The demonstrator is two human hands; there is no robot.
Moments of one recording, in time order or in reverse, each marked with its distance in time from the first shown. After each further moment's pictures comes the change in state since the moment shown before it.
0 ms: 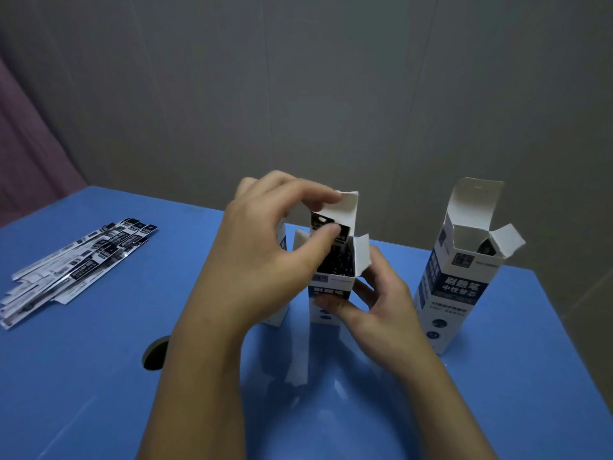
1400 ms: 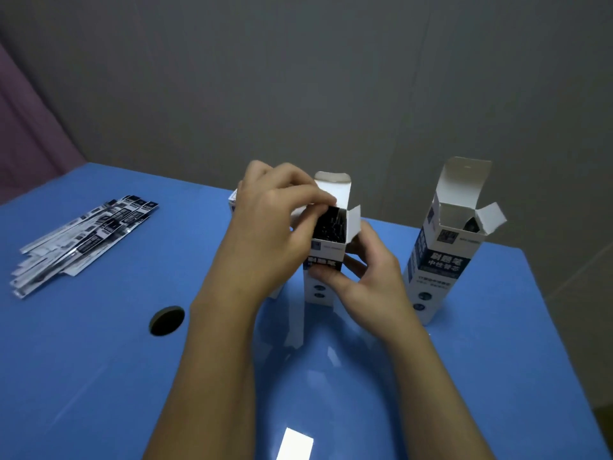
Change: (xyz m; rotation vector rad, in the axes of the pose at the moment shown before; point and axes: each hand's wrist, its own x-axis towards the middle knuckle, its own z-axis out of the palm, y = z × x) left_hand -0.003 -0.014 0.021 0.182 0.055 0.109; right_hand -0.002 -0.001 -0.001 -0.044 0.034 0.033
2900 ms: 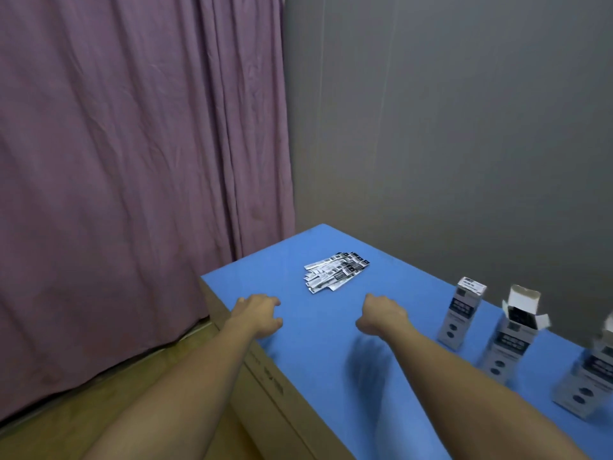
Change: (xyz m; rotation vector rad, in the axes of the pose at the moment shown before) left_hand -0.208 -0.131 -0.357 0.622 -0.715 -0.893; right_hand -0.033 -0.175 0.264 -1.227 -0.674 0.169
